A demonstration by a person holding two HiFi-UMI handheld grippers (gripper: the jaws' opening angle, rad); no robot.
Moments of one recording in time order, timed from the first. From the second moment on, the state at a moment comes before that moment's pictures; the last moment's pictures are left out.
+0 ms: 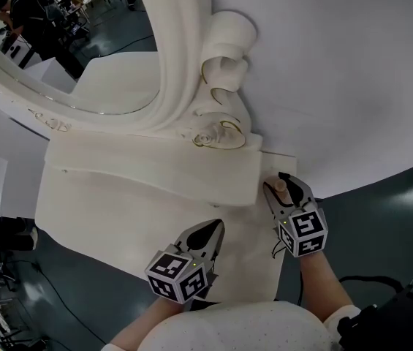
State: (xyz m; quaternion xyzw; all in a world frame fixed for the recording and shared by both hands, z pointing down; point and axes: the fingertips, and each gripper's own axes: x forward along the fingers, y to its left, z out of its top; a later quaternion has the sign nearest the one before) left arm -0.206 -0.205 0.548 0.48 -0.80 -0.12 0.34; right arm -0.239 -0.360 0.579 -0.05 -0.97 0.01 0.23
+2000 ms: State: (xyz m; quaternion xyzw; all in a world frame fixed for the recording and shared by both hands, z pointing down) left arm -0.112 -0.195 0.457 0.51 -0.81 -0.14 0.25; right arm -0.098 -0.283 0.416 -0.11 -0.99 0.06 0.11
